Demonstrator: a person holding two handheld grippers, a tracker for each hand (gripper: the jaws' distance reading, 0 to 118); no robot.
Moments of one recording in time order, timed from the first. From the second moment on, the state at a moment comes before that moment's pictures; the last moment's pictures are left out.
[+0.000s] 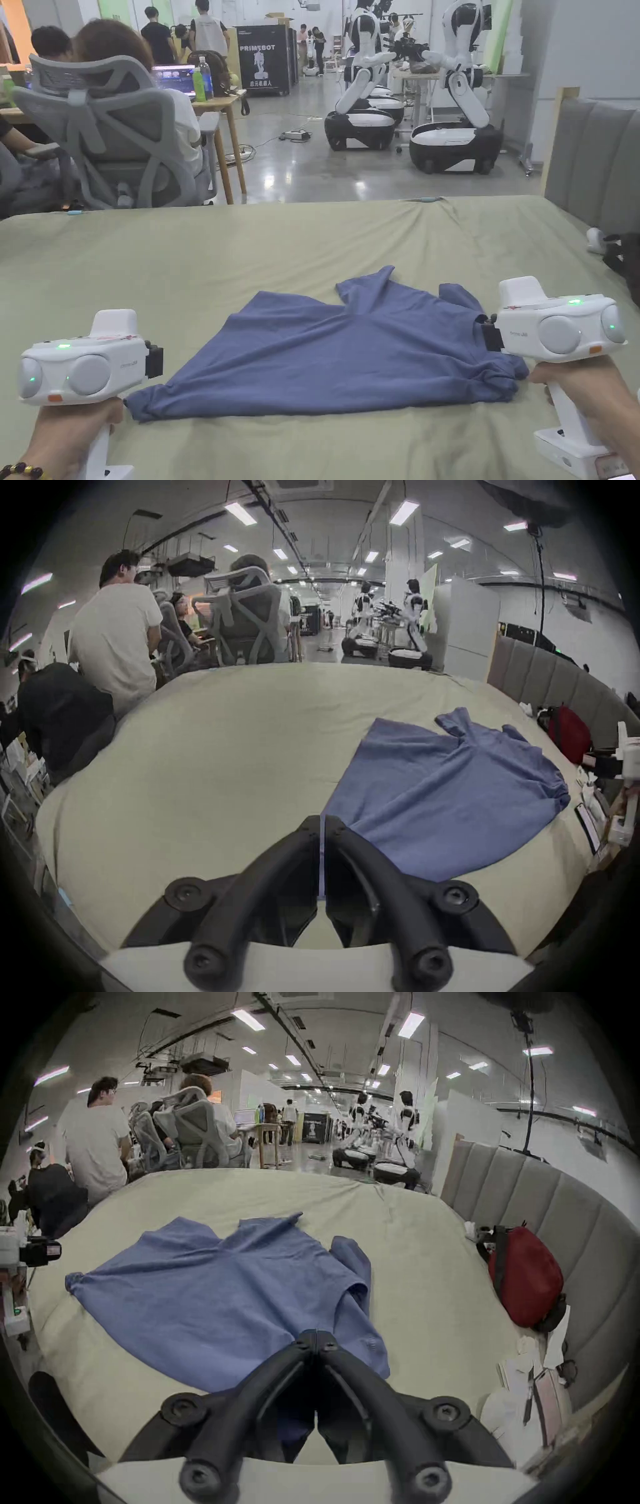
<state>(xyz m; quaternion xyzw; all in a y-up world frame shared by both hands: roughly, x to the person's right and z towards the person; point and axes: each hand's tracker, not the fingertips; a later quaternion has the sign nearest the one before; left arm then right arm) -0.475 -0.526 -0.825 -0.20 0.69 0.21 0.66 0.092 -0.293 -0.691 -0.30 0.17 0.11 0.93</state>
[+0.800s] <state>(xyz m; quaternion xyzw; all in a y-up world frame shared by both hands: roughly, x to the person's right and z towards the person) -0.474 -0.554 -0.901 -0.23 0.67 0.32 0.62 0.083 -0.301 -0.702 -0.33 0.20 0.10 0.92</state>
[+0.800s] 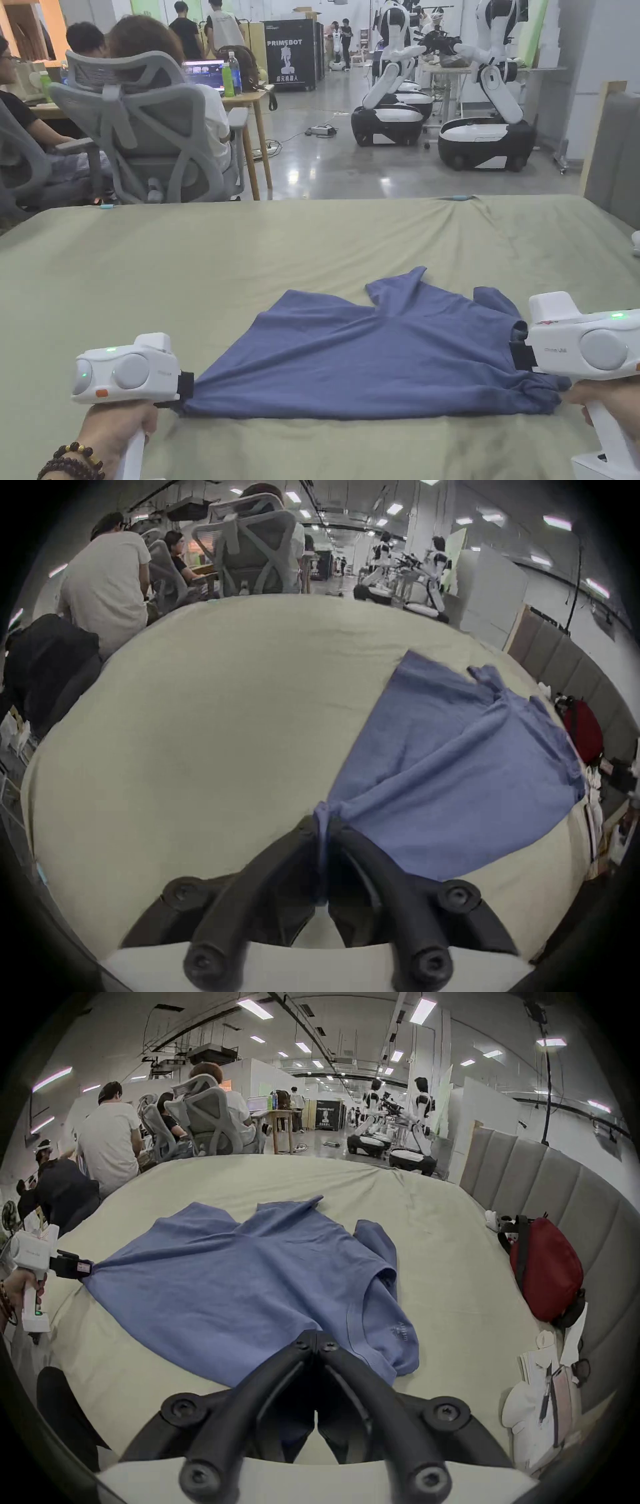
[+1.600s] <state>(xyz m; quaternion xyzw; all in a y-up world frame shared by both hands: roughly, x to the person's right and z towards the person) -0.440 -0.537 -0.941 -0.22 0.67 0.24 0.67 0.000 -0.316 -0.985 -0.37 0.24 0.18 0.88</state>
